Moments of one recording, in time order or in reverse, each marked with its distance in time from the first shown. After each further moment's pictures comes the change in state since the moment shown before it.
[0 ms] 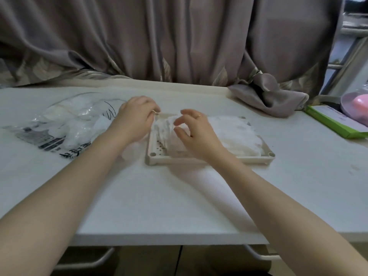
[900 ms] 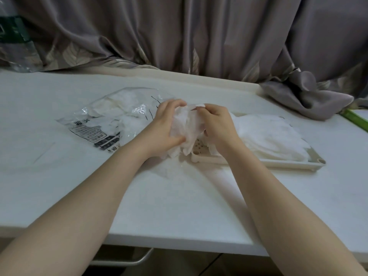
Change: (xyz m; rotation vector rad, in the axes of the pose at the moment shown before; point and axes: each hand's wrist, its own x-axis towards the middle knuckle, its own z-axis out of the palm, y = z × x) left_hand -0.050 -0.032 -0.007 -0.530 -0.205 -0.147; right_hand 0.042 -0.046 0.053 0.615 0.093 0.376
